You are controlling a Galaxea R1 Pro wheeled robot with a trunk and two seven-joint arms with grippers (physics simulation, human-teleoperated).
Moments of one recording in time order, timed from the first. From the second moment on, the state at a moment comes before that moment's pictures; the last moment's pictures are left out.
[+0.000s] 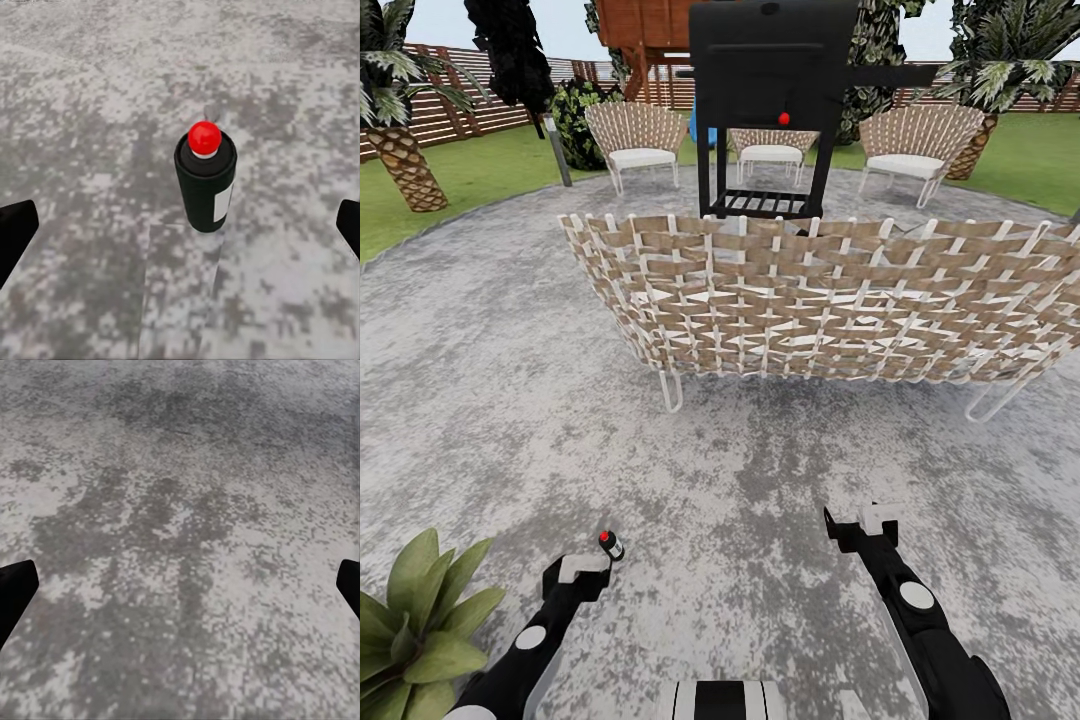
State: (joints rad) left arm -0.49 0.05 0.11 -0.45 -0.13 -0.31 -0.01; right arm -0.33 -0.03 -0.06 -1.13 0.13 0.04 0.06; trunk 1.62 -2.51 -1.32
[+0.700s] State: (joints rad) left arm -0.49 0.05 0.11 -0.45 -0.13 -0.38 -0.01; right arm -0.33 -0.03 -0.06 -1.13 0.13 0.04 0.06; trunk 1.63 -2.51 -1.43
